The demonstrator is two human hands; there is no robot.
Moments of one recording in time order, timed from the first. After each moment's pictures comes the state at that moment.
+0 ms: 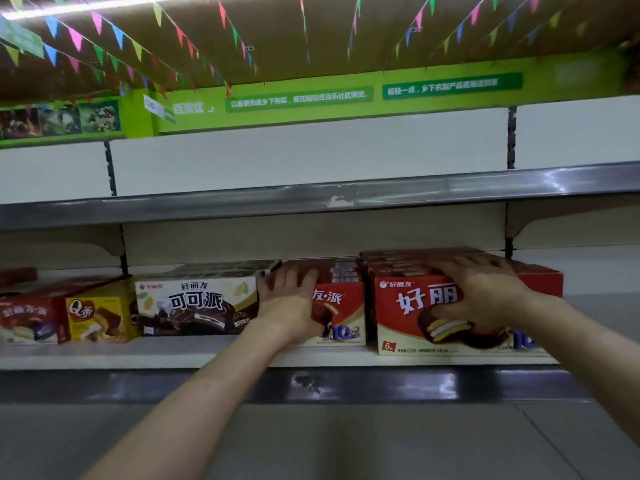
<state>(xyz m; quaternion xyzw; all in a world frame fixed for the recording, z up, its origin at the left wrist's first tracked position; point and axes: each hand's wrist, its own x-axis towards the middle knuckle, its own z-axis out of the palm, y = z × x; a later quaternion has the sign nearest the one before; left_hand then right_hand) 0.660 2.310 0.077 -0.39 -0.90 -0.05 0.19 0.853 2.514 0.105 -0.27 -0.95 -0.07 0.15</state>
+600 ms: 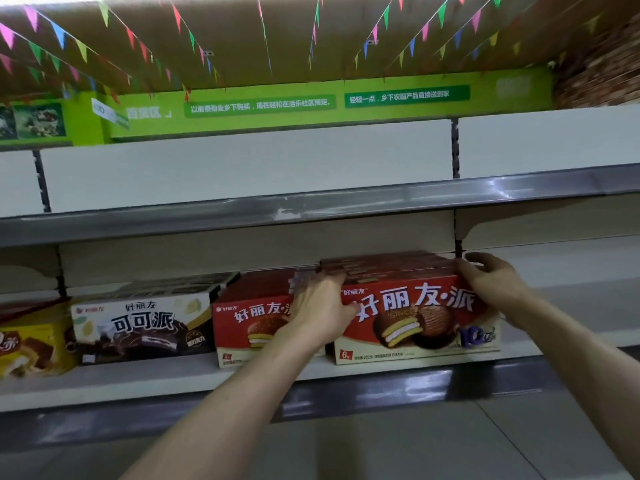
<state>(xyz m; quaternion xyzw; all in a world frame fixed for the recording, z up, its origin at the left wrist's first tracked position) 0.743 2.371 0.096 -0.47 -0.83 -0.27 0.13 0.895 2.570 0.090 -0.37 -0.72 0.42 0.42</state>
